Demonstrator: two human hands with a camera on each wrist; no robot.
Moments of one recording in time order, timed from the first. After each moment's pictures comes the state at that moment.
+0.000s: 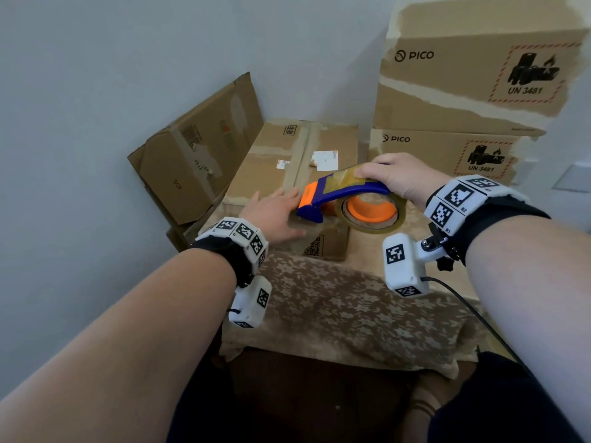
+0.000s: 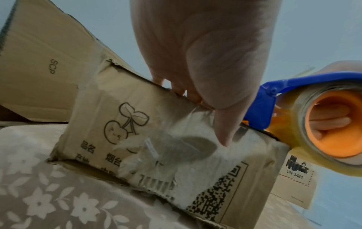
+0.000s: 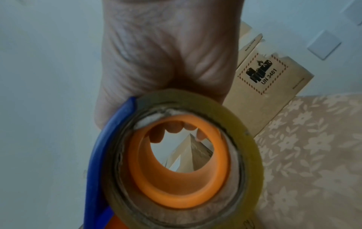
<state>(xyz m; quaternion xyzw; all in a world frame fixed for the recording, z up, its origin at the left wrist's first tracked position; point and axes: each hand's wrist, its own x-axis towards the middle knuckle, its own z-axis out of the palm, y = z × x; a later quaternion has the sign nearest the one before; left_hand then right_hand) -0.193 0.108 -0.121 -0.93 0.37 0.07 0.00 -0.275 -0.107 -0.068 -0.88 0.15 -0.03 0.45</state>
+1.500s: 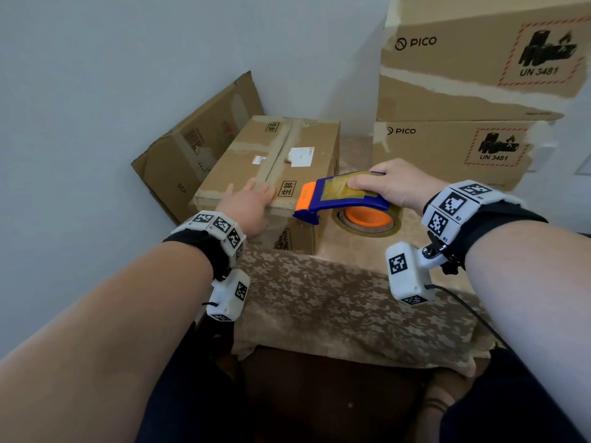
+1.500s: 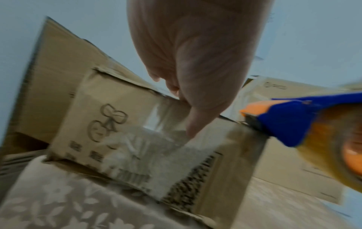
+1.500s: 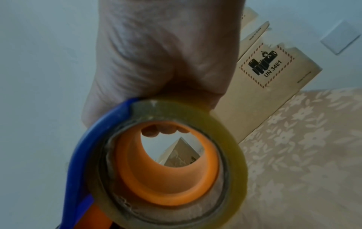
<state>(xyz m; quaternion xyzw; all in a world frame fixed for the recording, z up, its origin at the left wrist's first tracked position) -0.172 0.131 -0.110 -0.95 0.30 0.07 0.11 -0.275 -0.106 -0.085 -0.87 0.13 0.01 0.47</state>
